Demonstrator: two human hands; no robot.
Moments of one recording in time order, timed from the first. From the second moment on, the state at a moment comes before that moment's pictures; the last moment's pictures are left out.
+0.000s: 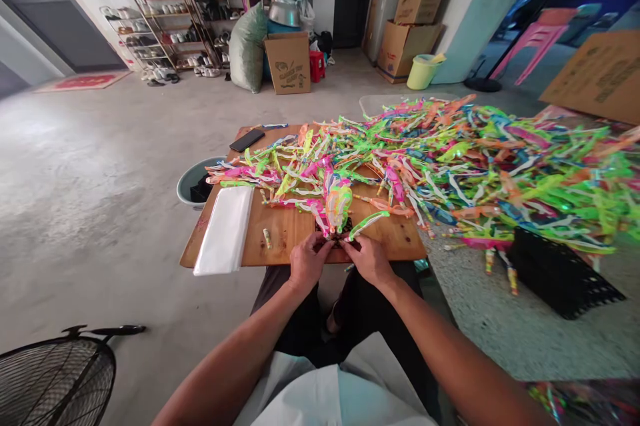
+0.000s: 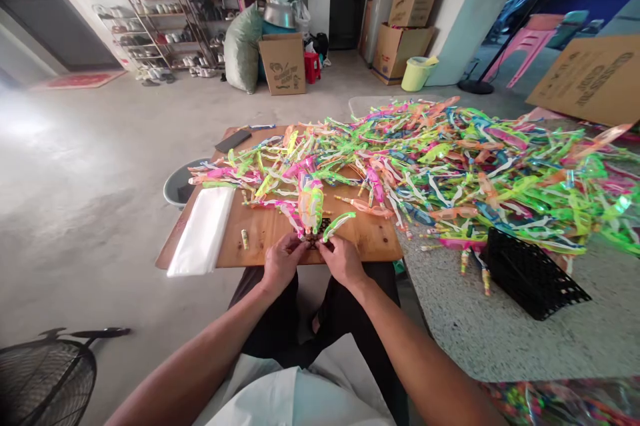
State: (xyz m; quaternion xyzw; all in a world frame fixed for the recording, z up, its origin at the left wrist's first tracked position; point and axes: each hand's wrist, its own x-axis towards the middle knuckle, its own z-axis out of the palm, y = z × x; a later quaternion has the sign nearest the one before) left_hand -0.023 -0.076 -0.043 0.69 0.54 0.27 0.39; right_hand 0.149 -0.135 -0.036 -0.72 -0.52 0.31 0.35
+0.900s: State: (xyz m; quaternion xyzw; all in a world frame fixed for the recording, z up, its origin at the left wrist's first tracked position) left_hand -0.034 -0.066 -0.042 0.82 0.44 0.27 0.25; right_hand 0.126 -0.135 -0.038 -0.74 -0.61 0.15 0.22
